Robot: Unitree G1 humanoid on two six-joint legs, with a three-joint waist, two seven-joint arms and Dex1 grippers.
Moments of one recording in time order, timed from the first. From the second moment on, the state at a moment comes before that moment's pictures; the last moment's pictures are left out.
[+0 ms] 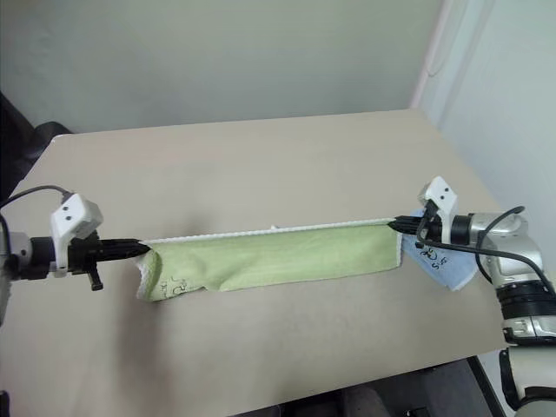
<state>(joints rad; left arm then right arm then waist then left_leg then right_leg) -0.49 1.05 0.11 0.52 -0.21 0.19 -1.32 -0.67 -0.75 0.07 0.44 0.26 0.31 1.16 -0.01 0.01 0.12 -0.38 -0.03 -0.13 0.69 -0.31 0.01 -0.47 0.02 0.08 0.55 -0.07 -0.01</state>
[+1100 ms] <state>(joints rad) -0.85 0.89 -0.10 1.08 0.06 -0.11 -1.25 -0.84 -0.63 0.12 0.86 0.06 0.10 1.11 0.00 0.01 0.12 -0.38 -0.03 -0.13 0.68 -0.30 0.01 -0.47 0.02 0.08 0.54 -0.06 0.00</state>
